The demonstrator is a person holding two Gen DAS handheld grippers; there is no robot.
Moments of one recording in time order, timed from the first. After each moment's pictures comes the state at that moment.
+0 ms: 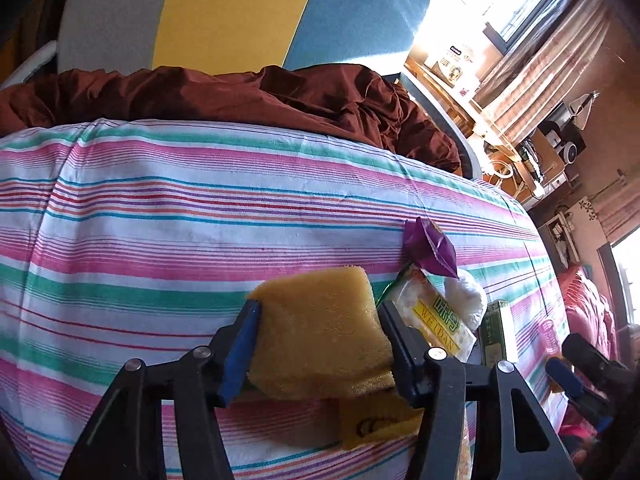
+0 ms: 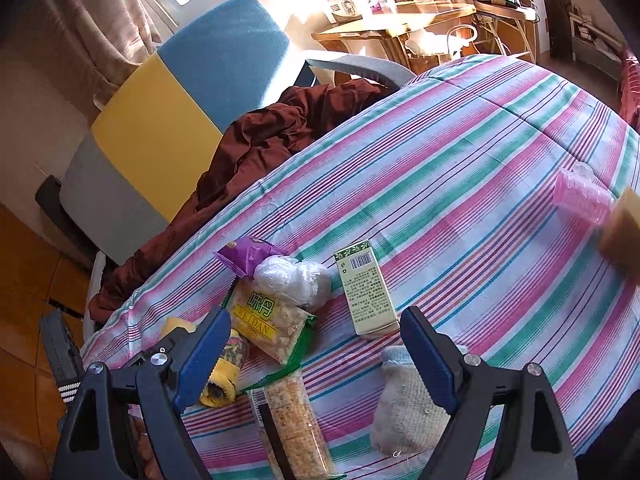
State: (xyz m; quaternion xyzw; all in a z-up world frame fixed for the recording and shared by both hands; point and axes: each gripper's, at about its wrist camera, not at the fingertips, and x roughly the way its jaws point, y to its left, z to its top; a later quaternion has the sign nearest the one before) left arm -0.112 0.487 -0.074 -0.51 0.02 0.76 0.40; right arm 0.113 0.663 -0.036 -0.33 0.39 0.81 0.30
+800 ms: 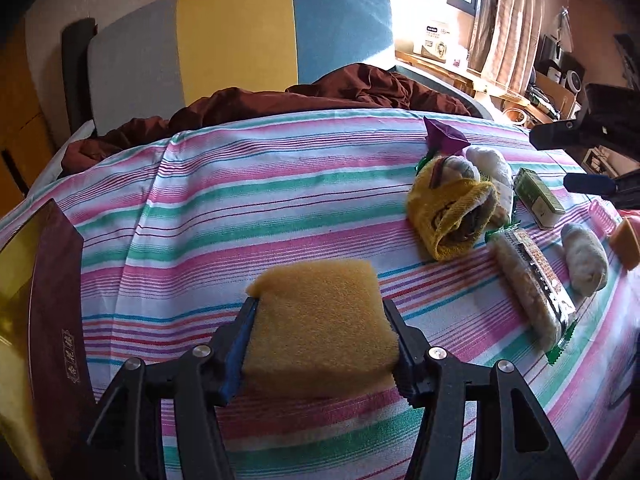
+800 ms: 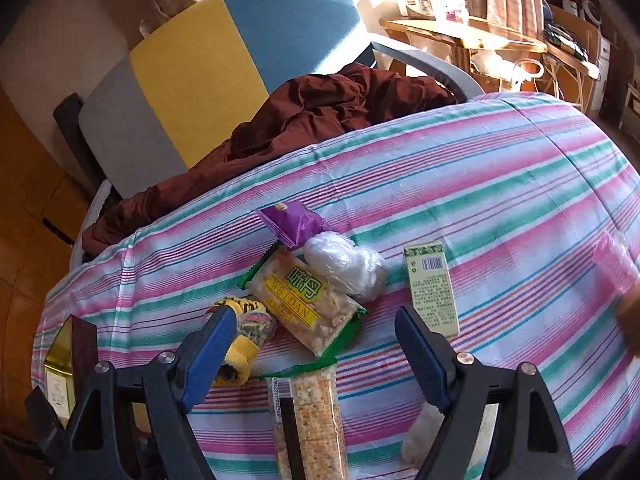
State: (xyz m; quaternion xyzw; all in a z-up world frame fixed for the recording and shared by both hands) left arm -0.027 0.403 -0.096 -0.40 0.16 0.83 0.36; right arm 0.050 0.636 -0.034 -0.41 0.28 0.84 0.24
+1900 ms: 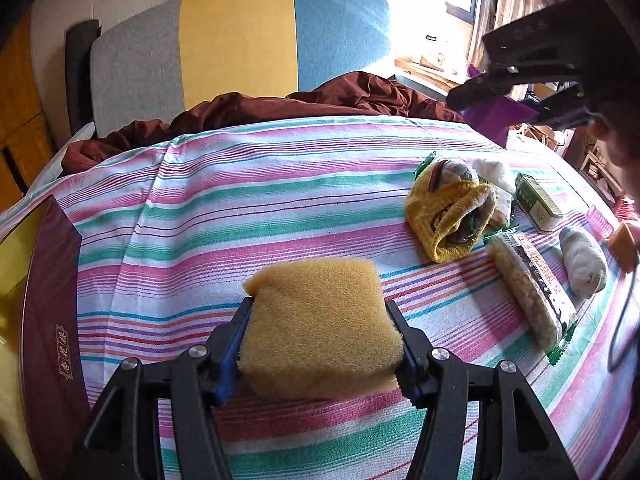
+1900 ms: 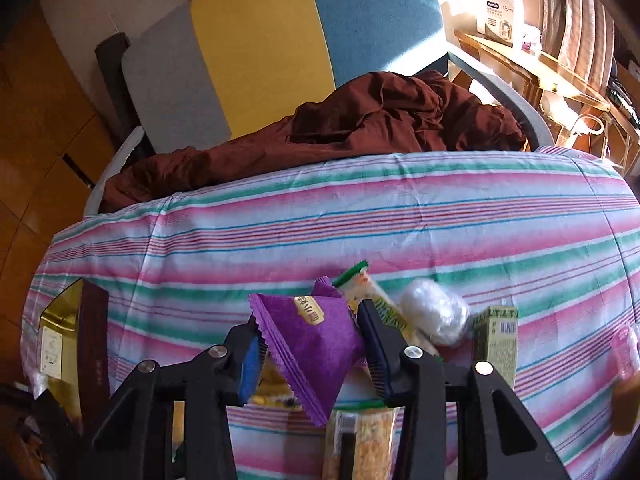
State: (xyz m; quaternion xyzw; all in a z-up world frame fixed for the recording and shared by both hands) left arm -0.025 0.398 -0.099 -0.38 0.15 0.83 0.37; right arm -0.001 0.599 -0.022 -0.45 0.22 0.85 0.16
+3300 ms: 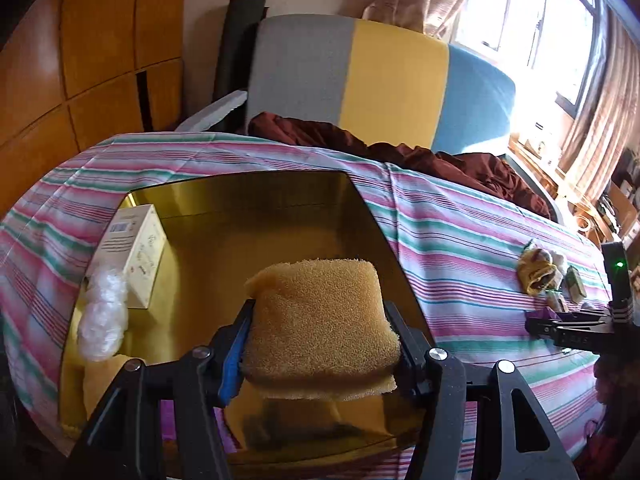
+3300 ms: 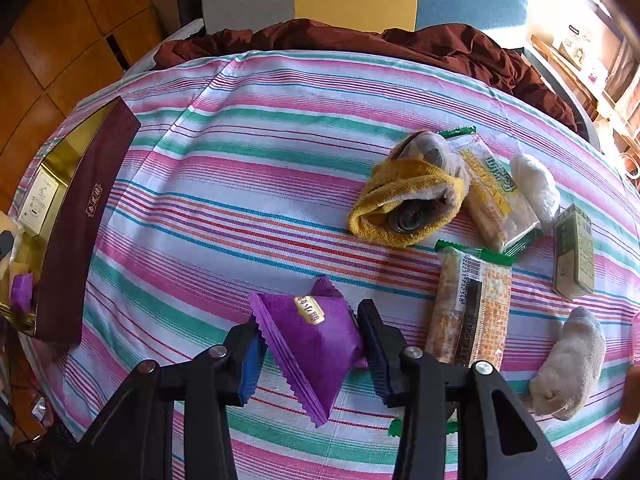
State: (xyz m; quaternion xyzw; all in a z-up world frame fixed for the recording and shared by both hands) left arm -0.044 0.162 -0.024 -0.39 0.02 0.90 0.20; right arm 0.030 0.497 -0.089 -0.55 0.11 0.83 0.08
